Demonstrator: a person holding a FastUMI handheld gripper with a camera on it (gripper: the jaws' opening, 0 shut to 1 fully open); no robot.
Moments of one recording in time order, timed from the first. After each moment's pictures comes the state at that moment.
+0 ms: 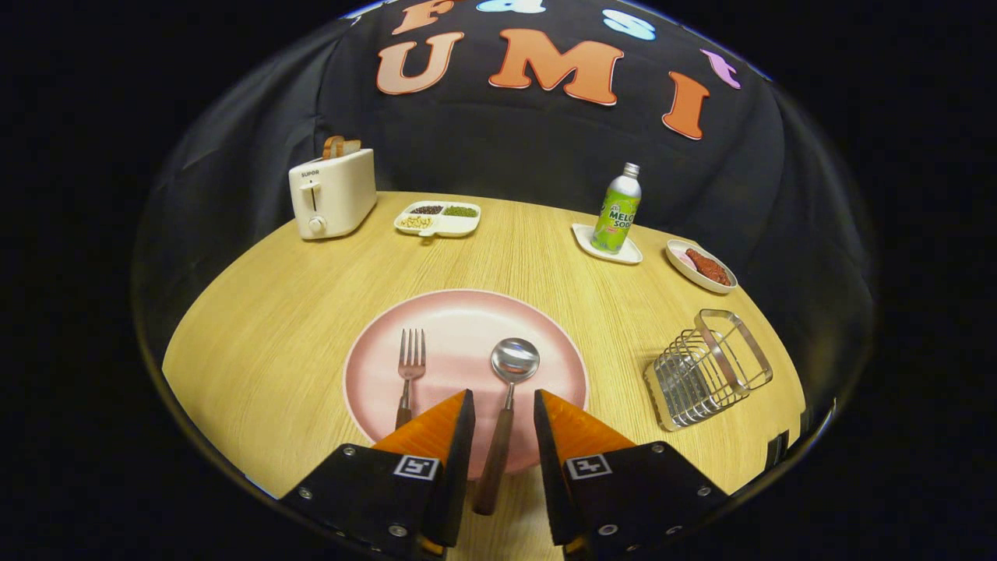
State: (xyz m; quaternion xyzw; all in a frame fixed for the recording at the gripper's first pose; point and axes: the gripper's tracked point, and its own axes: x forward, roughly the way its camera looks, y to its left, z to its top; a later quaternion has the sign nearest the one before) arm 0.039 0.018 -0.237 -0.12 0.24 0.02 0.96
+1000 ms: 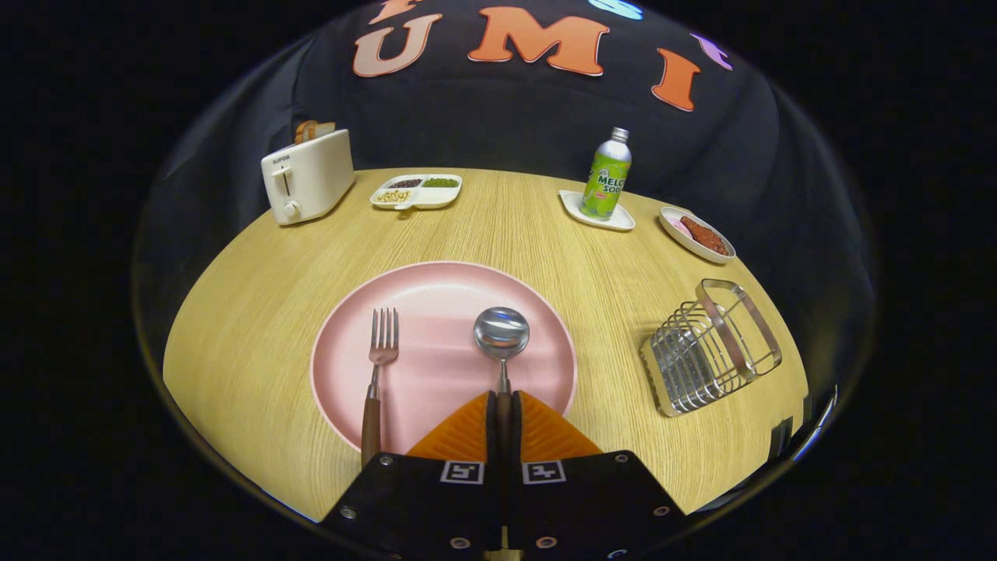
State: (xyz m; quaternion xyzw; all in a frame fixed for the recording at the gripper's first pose) arm 0.038 0.002 -0.239 -0.10 0.29 0.00 0.95
